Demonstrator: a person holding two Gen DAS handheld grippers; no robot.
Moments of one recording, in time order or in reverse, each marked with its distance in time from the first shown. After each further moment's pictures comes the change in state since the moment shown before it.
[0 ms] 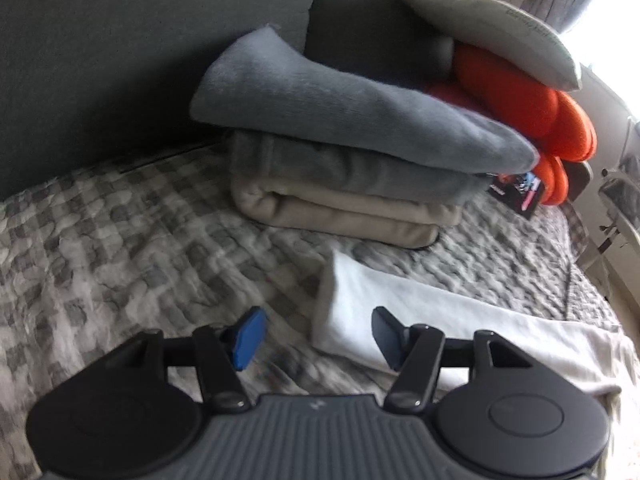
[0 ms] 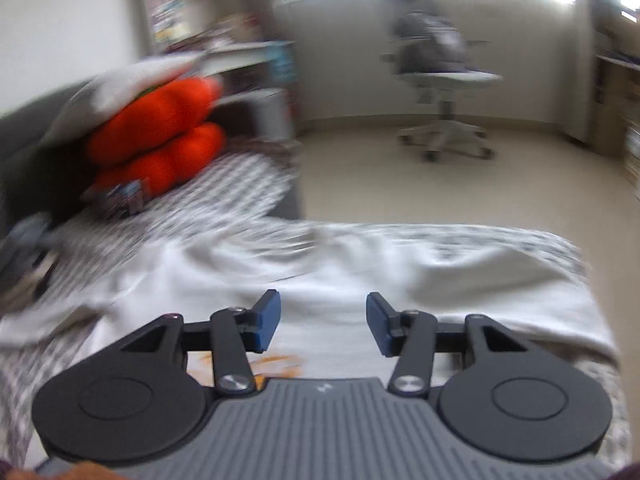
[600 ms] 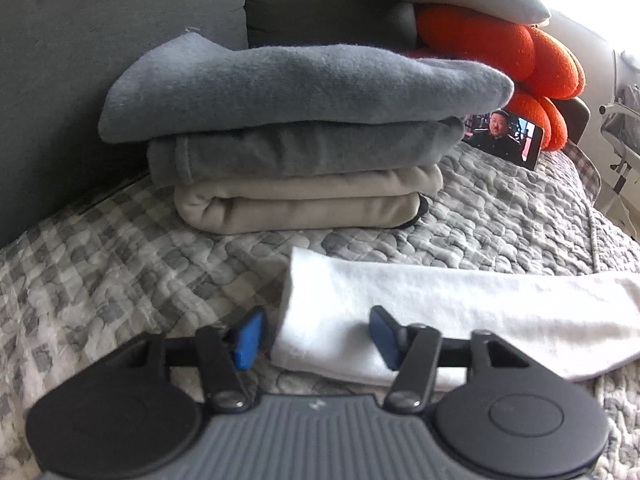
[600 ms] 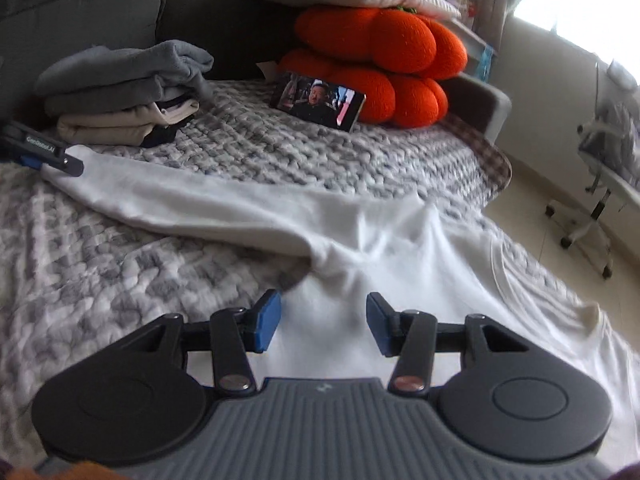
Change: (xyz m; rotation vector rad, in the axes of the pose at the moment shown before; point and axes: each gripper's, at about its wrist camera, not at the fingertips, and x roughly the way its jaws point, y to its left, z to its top) left arm 0.028 -0.037 -0.011 0.192 -0.041 0.060; right arm 0.097 0.191 -0.027 -0.509 0.062 0.186
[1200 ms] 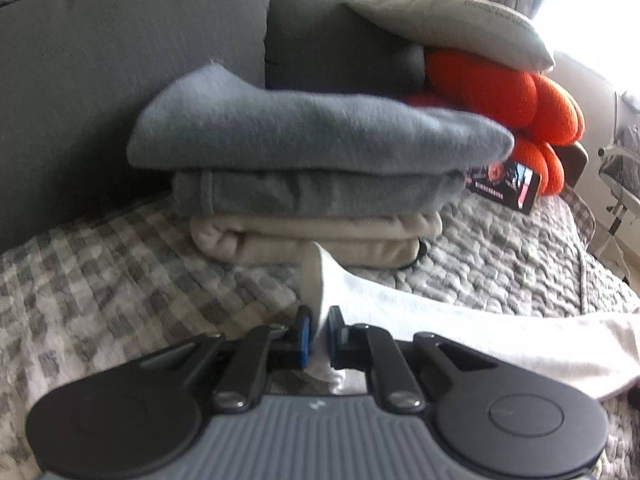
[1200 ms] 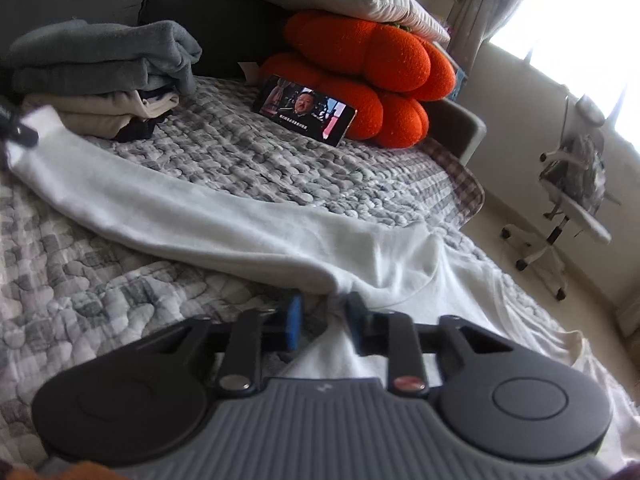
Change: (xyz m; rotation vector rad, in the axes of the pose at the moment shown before) left arm -0.018 0.011 0.006 -0.078 -0.110 -0.019; right arm 0.024 0.045 0.007 -0.063 -0.029 -0.186
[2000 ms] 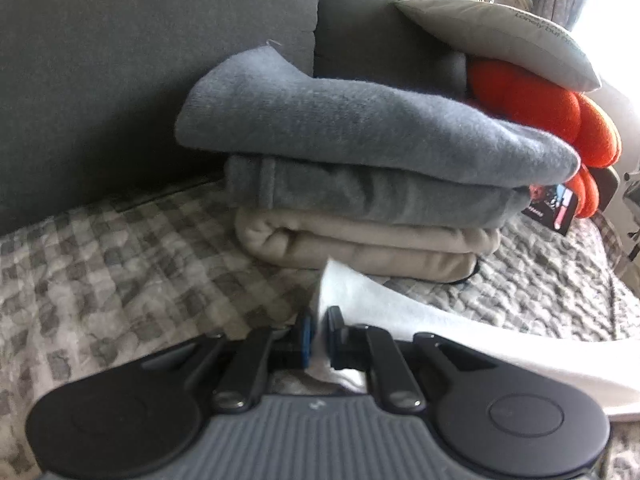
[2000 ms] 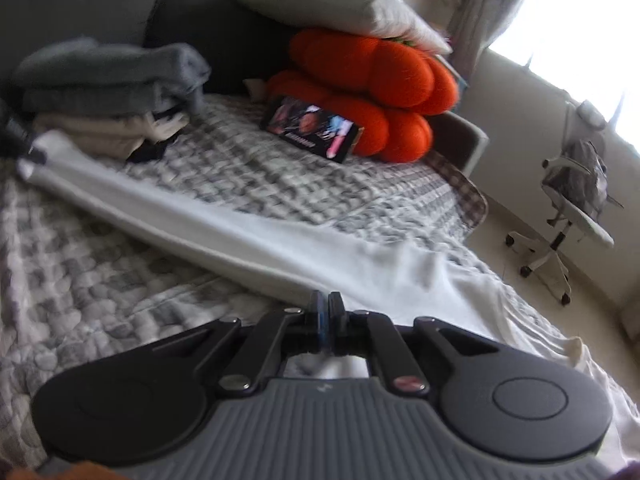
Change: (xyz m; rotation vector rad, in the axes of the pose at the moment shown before) left arm 0.021 0.022 -0.001 -0.073 0.012 0.068; right arm -0.014 -0.003 0.009 0.055 -0.035 0.016
